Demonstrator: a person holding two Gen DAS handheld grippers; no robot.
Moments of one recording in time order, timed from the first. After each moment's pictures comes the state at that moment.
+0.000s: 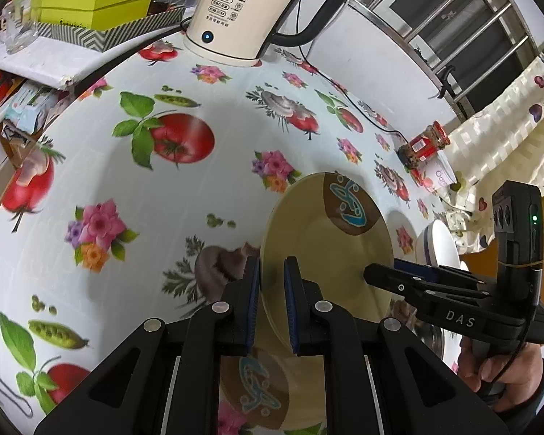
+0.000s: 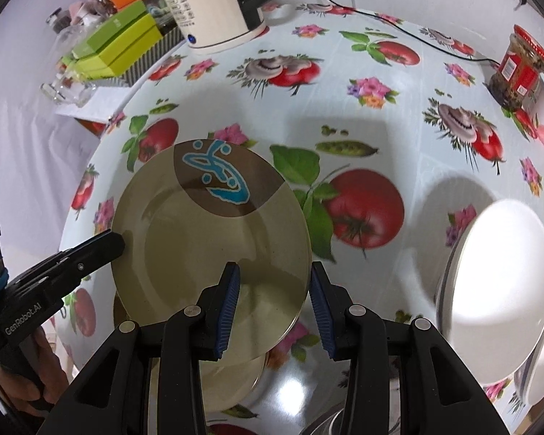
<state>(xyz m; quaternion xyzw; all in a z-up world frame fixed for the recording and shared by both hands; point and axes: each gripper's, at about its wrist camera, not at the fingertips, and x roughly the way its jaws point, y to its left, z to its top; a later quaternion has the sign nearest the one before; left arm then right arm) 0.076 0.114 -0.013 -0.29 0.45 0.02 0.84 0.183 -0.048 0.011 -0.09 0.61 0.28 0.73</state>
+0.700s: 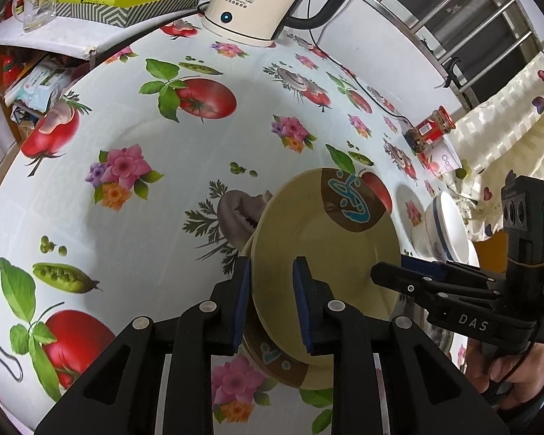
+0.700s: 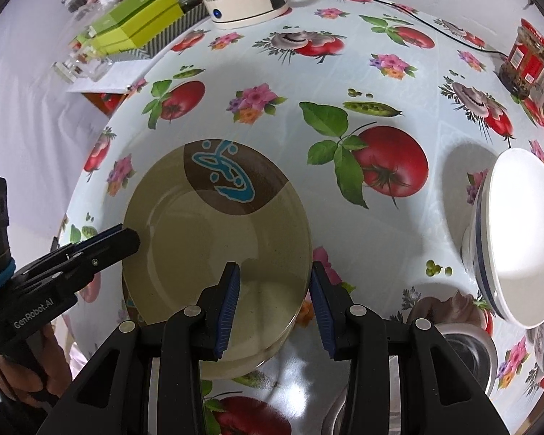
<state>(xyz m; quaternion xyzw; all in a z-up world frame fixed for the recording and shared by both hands) 0.040 0.106 -0.028 -0.29 0.46 0.03 0.84 0.144 -0.048 0.006 -0.10 0.62 0.30 0.72</state>
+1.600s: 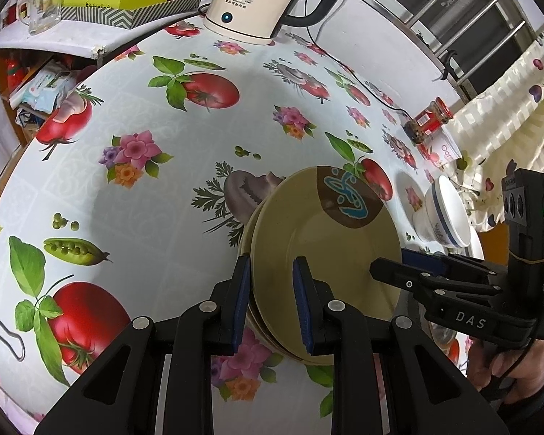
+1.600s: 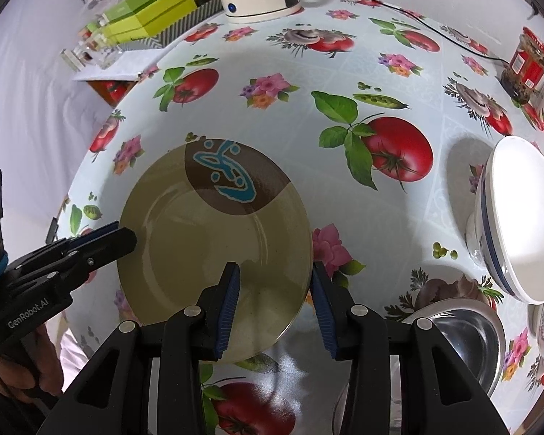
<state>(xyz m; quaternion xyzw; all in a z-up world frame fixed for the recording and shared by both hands) 0.024 0.098 -0.028 -0.28 0.46 0.04 0.84 0.126 -0.050 0.005 -0.12 0.61 0.31 0.73</state>
